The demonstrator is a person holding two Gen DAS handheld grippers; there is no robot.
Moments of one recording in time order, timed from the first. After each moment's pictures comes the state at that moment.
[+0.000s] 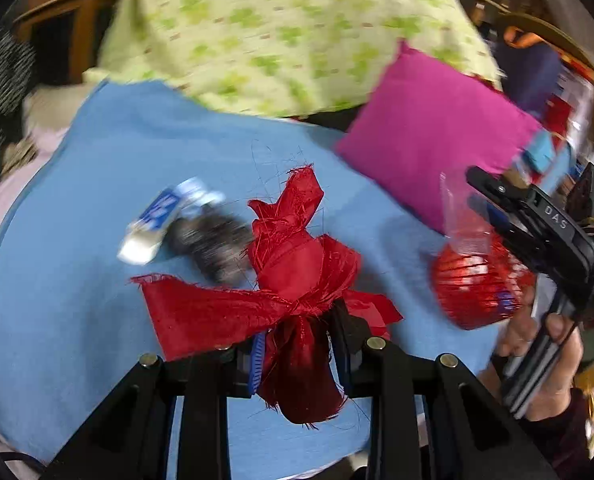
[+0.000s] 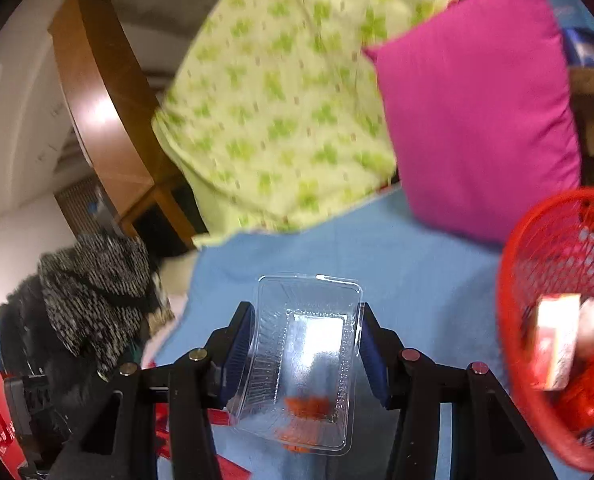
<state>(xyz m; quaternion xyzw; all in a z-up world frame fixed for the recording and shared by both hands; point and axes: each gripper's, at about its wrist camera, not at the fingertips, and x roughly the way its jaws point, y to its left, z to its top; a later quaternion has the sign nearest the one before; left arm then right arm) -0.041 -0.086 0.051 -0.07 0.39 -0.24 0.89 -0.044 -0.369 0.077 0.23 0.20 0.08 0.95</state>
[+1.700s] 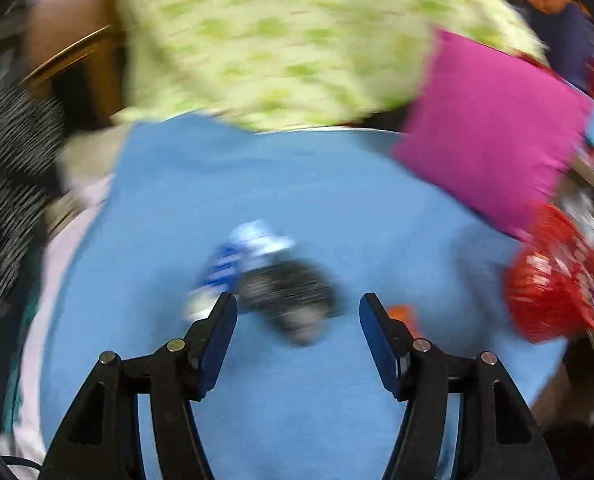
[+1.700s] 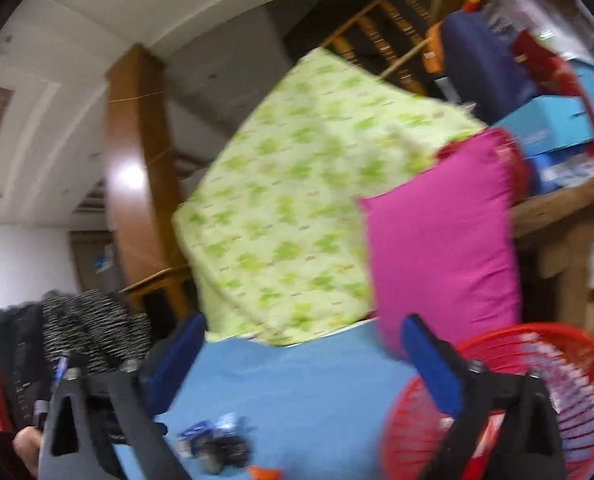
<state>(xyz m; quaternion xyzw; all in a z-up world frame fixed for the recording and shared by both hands) 0.010 -0.060 0.067 0.02 0.39 -0.09 0.92 -0.140 -0.411 0.123 0.18 0.00 0.06 0.98</state>
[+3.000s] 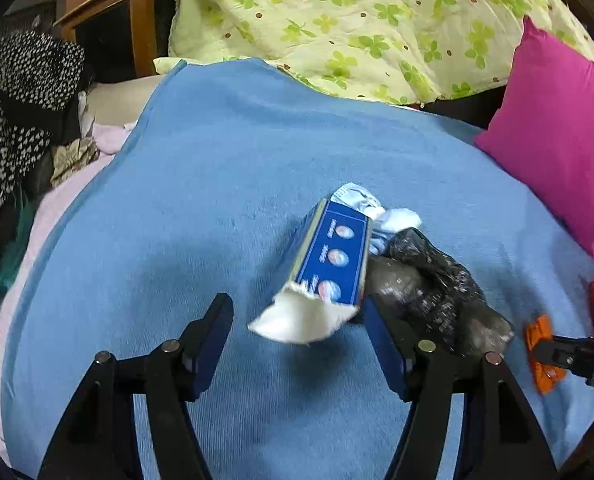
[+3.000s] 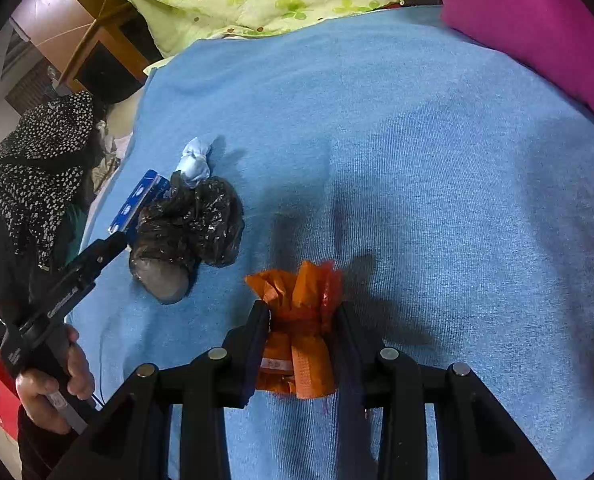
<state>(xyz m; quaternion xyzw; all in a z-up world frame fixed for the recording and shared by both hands) 0.101 -0.018 -0.038 0.00 0.41 -0.06 0.91 0.059 -0.284 -0.061 0.16 0.52 0.10 0.83</state>
